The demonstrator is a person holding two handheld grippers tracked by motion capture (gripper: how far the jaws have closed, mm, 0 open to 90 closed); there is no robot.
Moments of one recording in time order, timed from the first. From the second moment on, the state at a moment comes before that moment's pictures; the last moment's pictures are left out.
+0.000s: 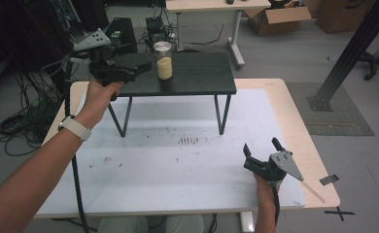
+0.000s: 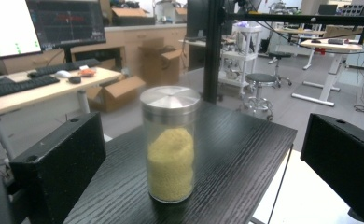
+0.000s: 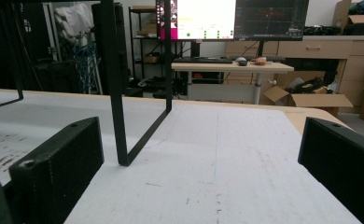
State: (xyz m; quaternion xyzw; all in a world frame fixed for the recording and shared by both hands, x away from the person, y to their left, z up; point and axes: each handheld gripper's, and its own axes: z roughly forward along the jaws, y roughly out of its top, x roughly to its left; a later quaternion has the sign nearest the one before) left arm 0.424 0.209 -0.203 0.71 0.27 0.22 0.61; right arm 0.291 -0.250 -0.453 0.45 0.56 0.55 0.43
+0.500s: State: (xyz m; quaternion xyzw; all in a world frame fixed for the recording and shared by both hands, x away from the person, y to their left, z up) left arm 0.389 0.230 -0.209 0.71 0.25 0.22 0.62; right arm 0.292 -0.250 -0.452 0.45 0.56 0.55 0.43
